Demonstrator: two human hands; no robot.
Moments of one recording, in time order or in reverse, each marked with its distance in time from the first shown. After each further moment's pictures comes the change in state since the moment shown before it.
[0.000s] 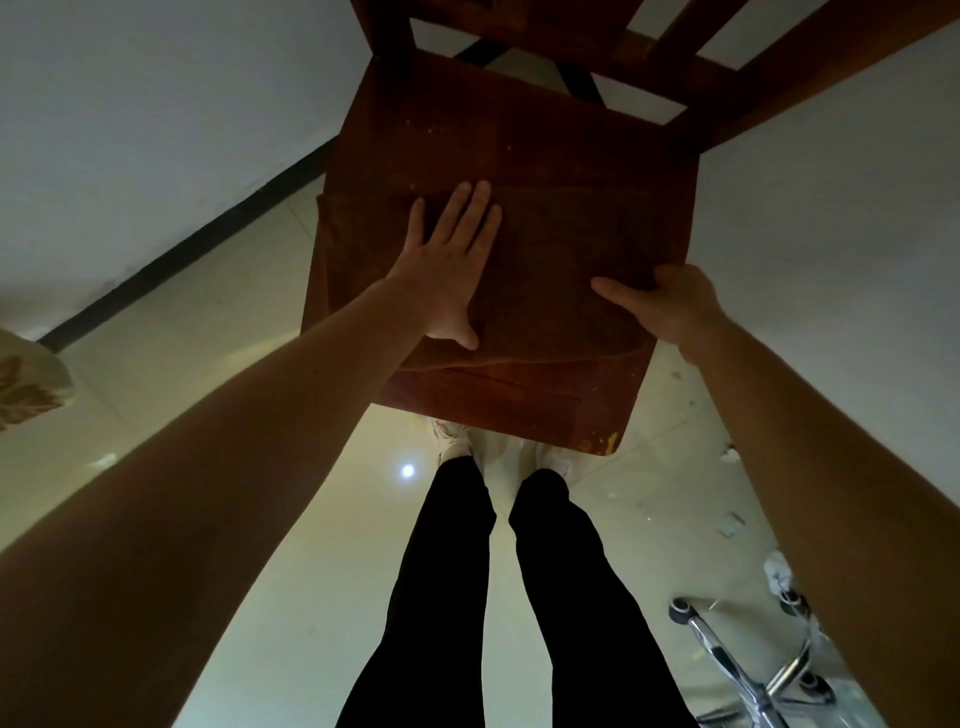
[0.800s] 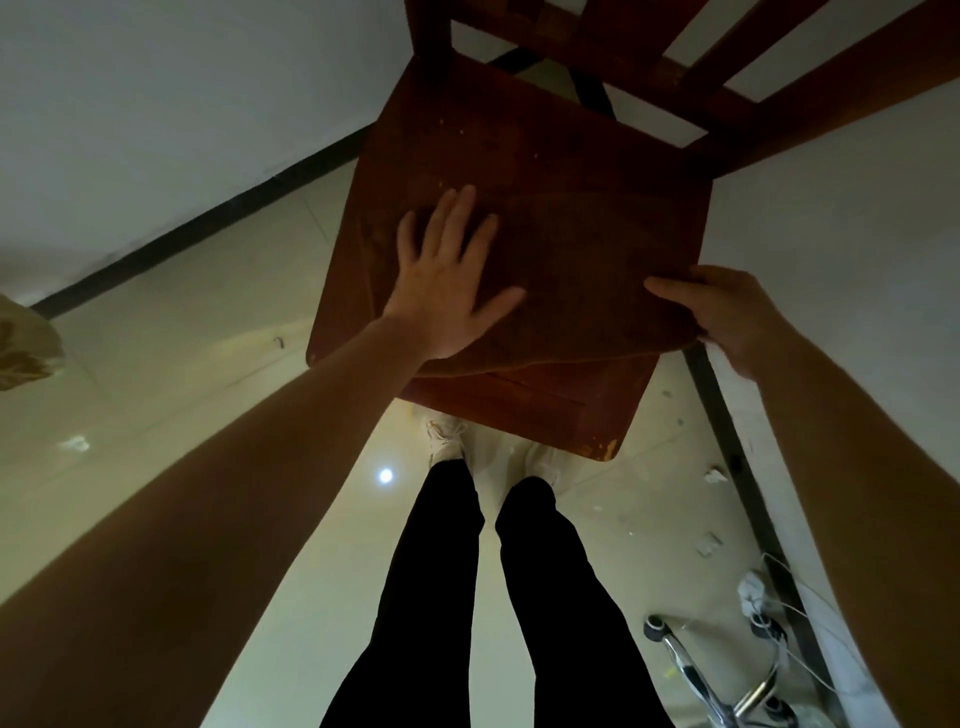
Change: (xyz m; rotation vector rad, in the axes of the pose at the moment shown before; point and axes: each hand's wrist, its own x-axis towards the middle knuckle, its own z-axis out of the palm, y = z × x) left_hand -0.032 0.005 0.022 -0.273 0.374 -0.130; right_hand -0.027 -0.014 -0.037 0.318 -0.098 0.058
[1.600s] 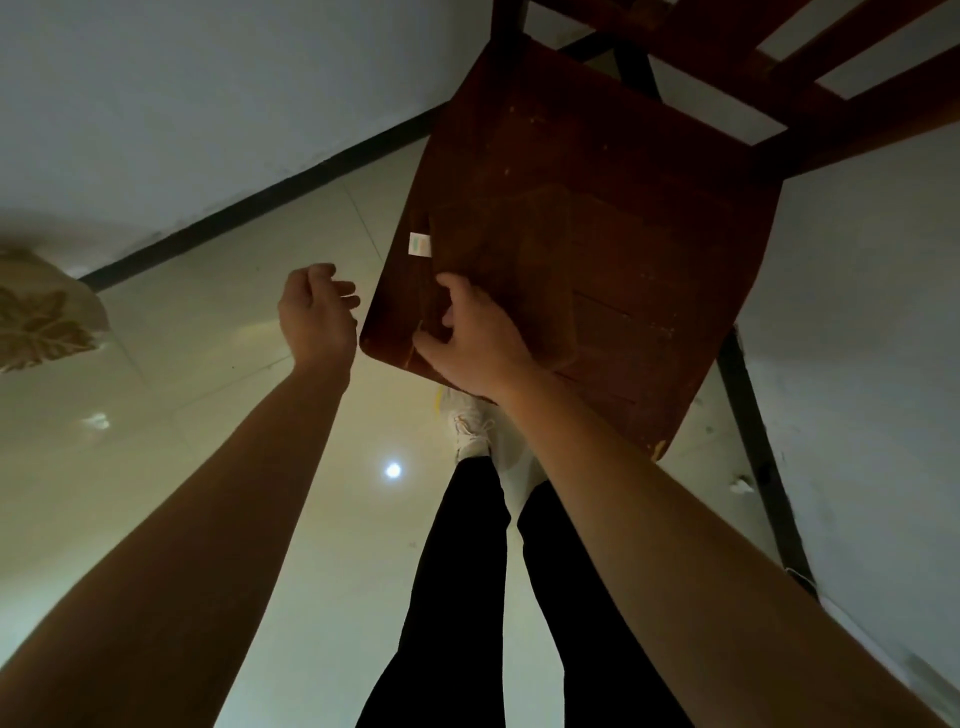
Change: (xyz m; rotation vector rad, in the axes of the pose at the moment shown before) left_hand -0.093 -0.100 -0.006 -1.103 0.521 -1.101; right_hand -0.038 -0.019 0.257 -0.557 -0.232 -0.506
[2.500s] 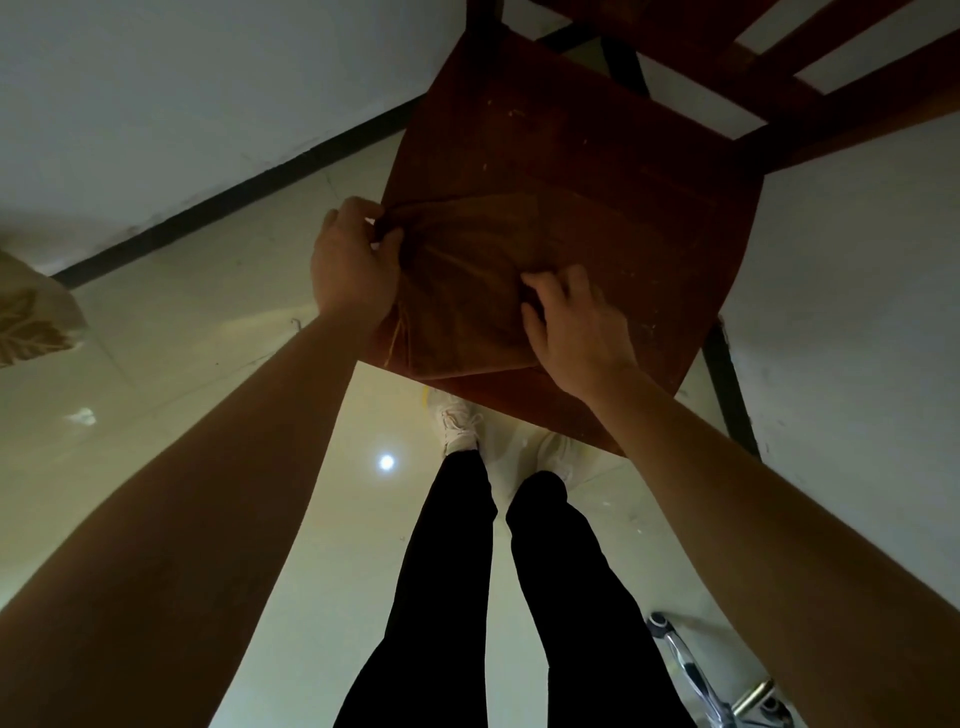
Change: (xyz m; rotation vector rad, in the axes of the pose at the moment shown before) left_hand 0.004 0.032 0.047 0.570 -0.132 0.499; right_hand -0.017 0.095 -0.060 -0.596 0.313 -0.148
